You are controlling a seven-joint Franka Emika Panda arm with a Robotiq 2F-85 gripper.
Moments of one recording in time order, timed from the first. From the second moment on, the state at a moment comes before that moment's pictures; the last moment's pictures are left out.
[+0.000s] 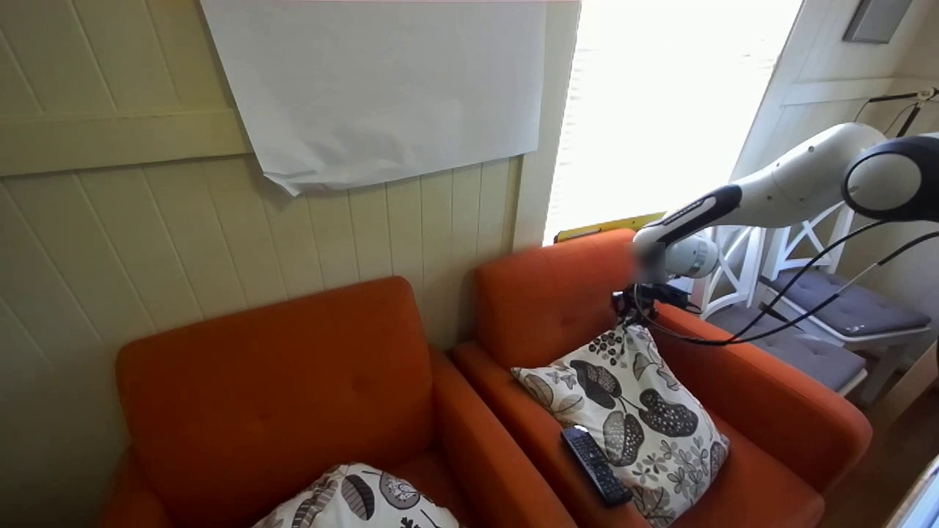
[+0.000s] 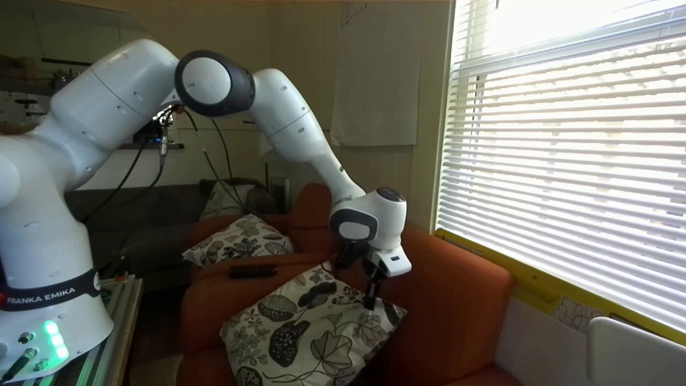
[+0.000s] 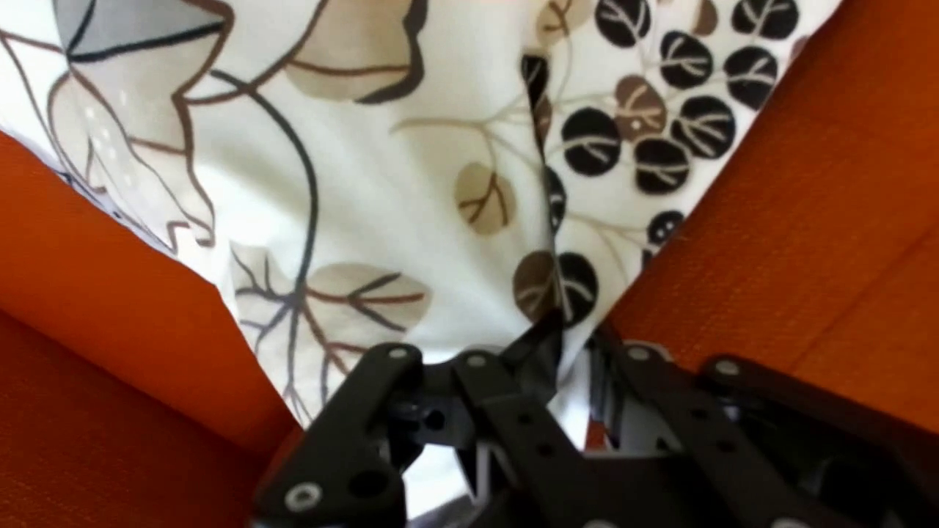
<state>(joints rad) -0.21 0.84 0.01 -1.70 0.41 2.54 0.28</state>
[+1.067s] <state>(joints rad) -0.50 0.37 0.29 -2.04 1.23 2.74 -0.30</state>
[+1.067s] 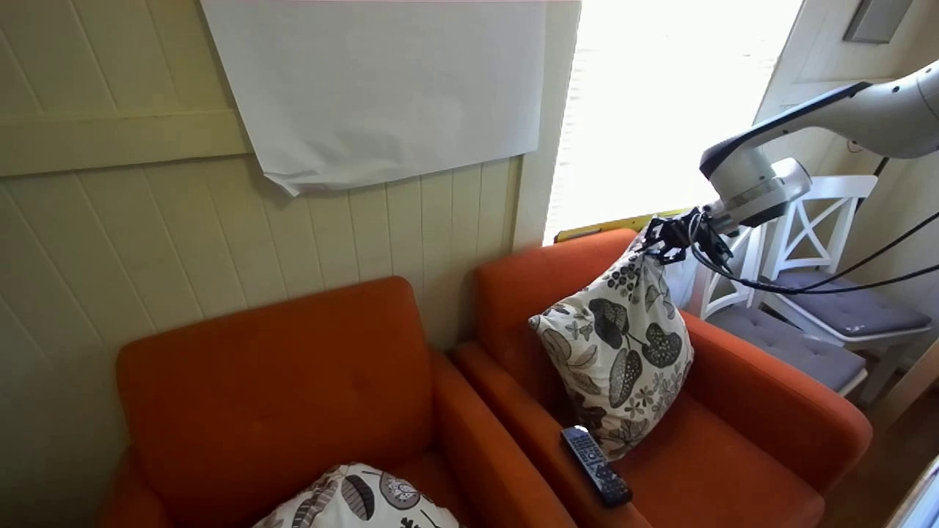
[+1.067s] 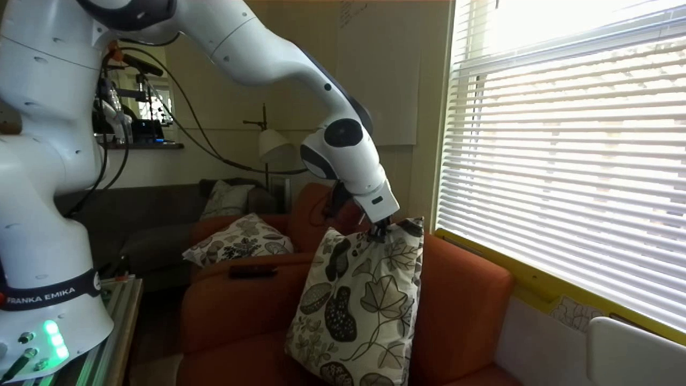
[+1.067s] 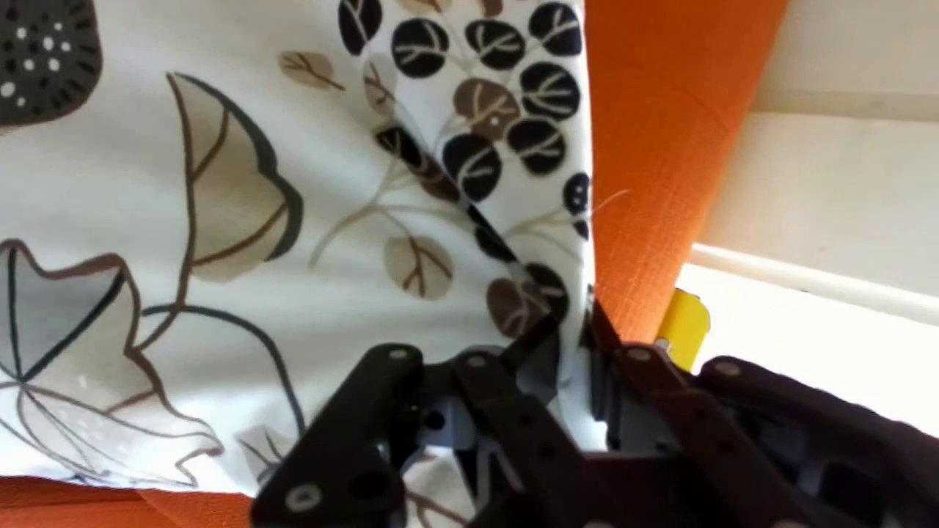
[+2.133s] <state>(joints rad) -0.47 0.54 0.19 -1.93 1.98 2.65 -0.79</state>
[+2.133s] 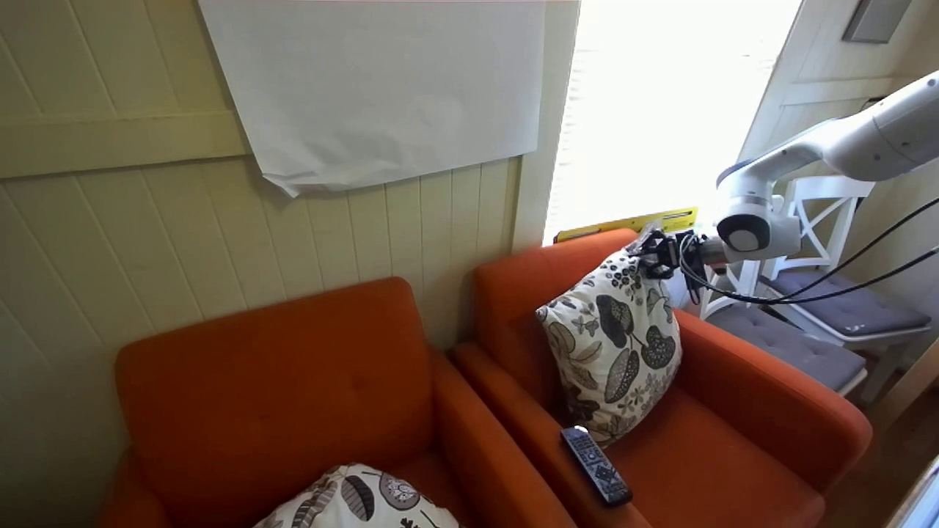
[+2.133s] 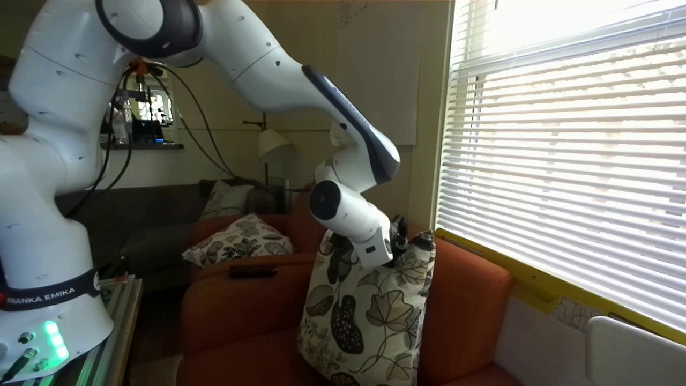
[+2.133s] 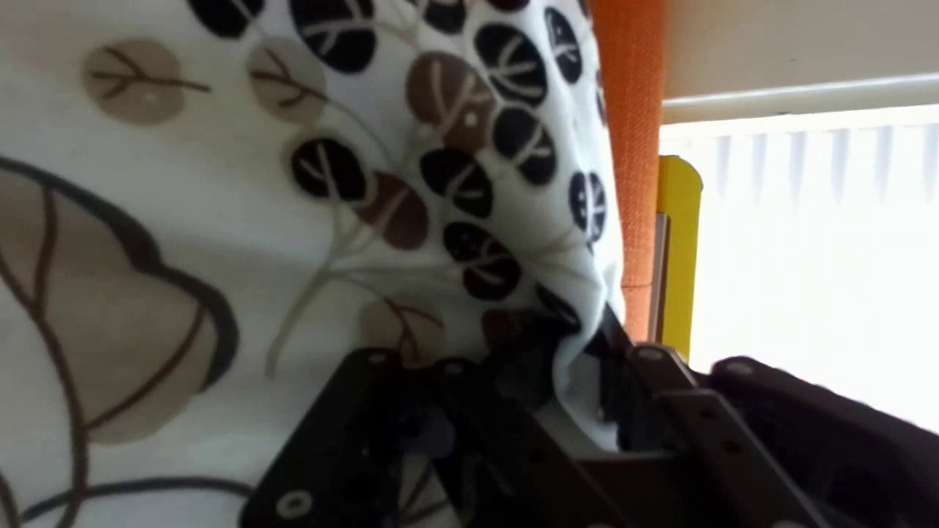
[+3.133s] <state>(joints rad) -0.09 0.21 -0.05 -2.28 1.47 3.16 -0.51</state>
